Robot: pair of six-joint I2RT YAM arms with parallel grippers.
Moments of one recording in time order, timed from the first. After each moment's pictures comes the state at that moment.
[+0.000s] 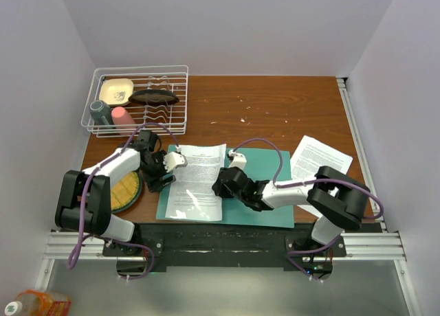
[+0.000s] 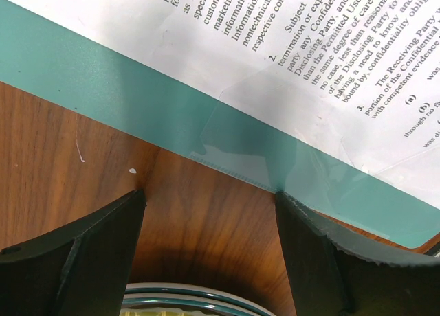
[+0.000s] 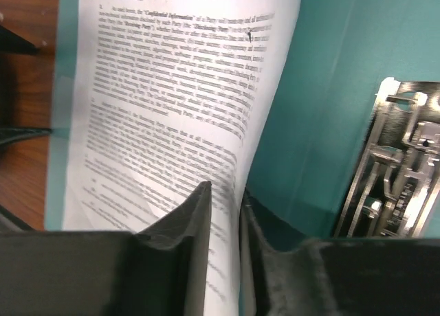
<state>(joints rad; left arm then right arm) -0.18 1.46 0.76 -0.68 0.24 0.95 1.07 1.64 0.66 0.29 0.32 0.95</state>
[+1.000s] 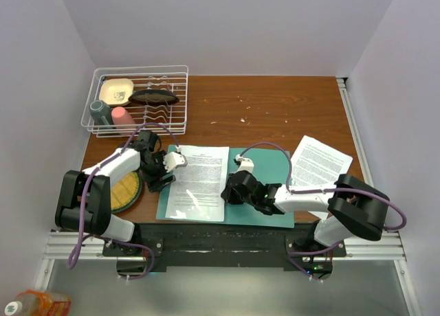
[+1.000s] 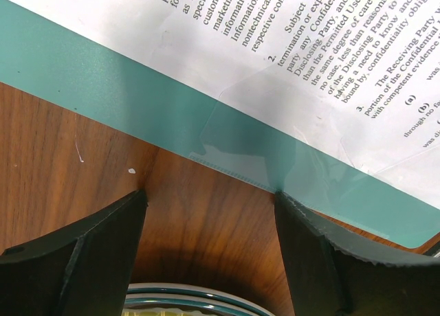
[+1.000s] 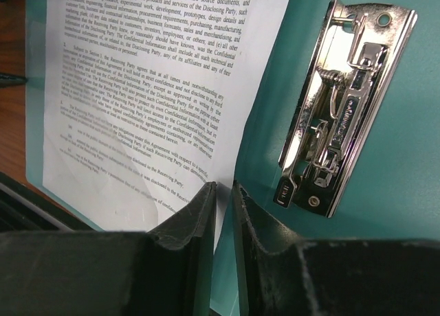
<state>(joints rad) -0.18 1.46 0.76 -0.68 0.24 0.95 1.07 1.46 0.58 0.13 0.26 0.95</state>
